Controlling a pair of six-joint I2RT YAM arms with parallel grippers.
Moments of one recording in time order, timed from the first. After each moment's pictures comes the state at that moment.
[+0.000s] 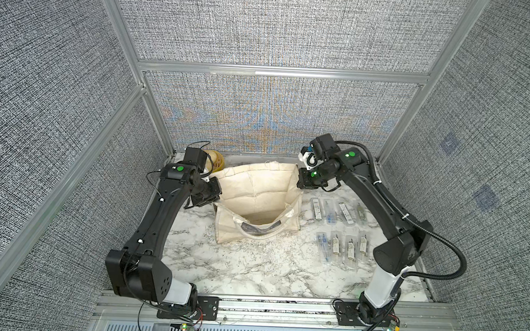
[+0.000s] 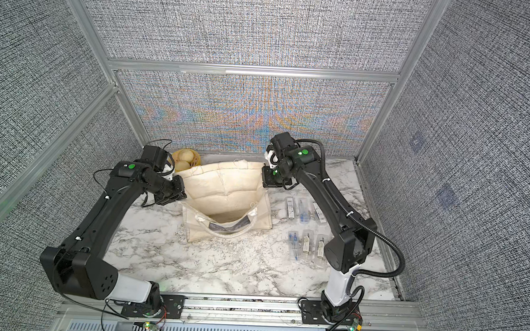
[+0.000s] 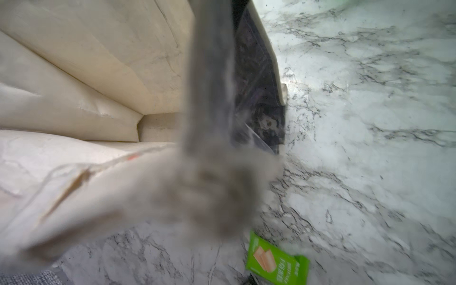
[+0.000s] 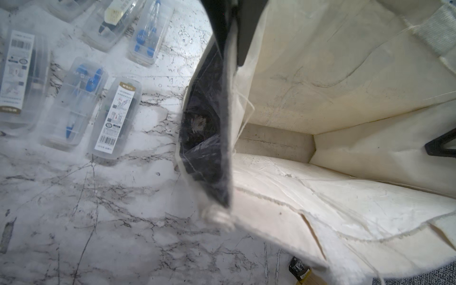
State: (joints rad) left arm -0.16 1.47 1.48 -1.20 0.23 -0.52; right arm 0.49 1.84 1.99 -1.22 -0.22 0.28
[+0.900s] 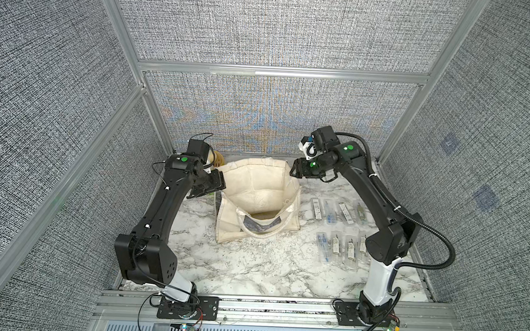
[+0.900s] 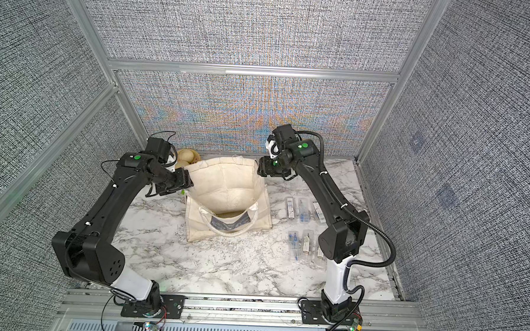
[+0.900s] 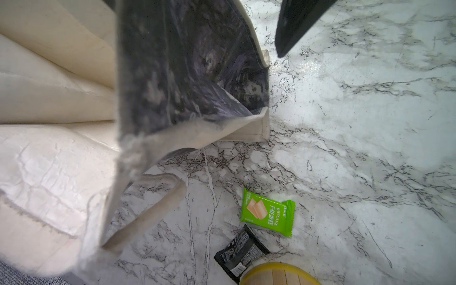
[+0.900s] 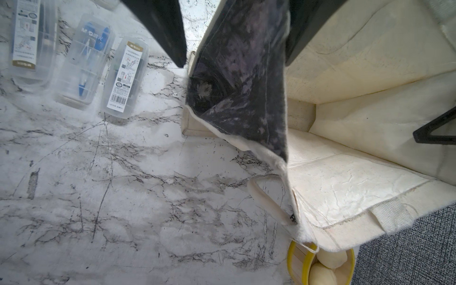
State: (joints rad) left arm -0.16 1.56 1.58 -1.16 0.16 -0.42; right arm 0.45 1.93 2.13 -1.17 -0.22 0.26
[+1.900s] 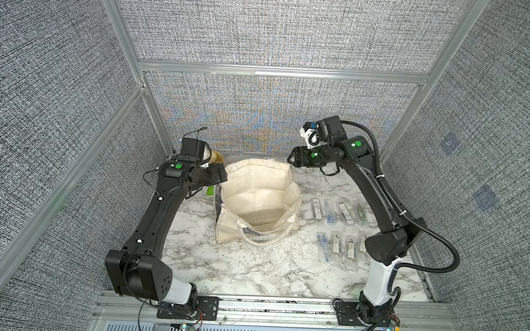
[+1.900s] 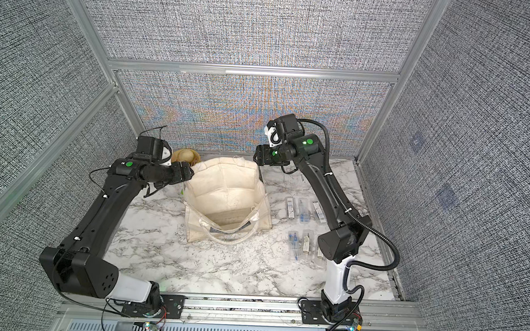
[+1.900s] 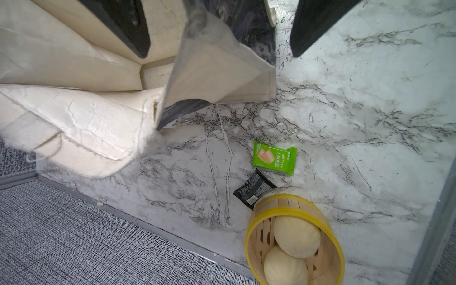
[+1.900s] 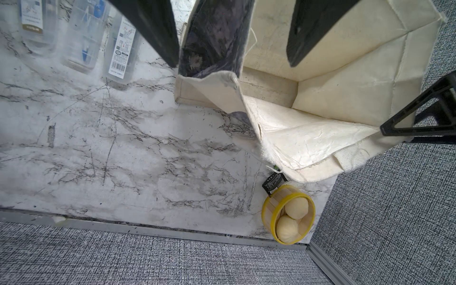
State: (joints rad) left arm -0.16 1.45 1.53 -0.96 0.13 -0.39; right arm 0.47 1.93 2.27 -1.14 -0.19 0.26
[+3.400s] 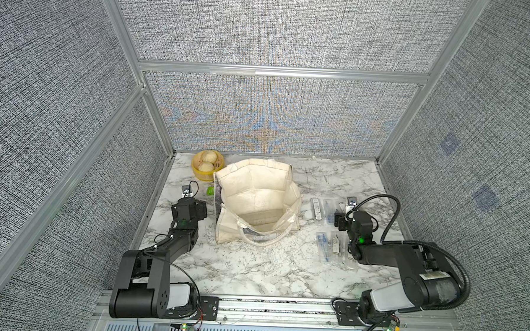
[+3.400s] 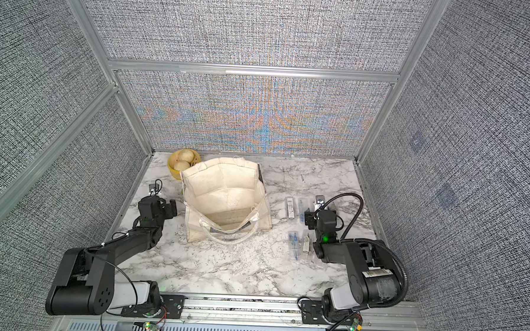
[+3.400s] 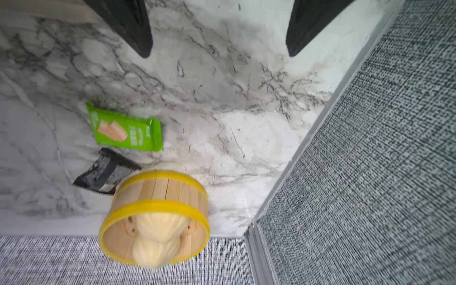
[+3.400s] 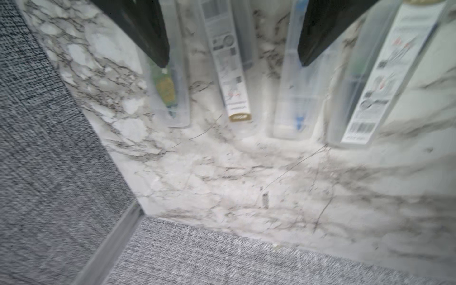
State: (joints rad) left arm 0.00 1.33 0.43 0.42 -0.25 -0.02; right arm 0.12 1.52 0.33 0.80 0.22 -0.10
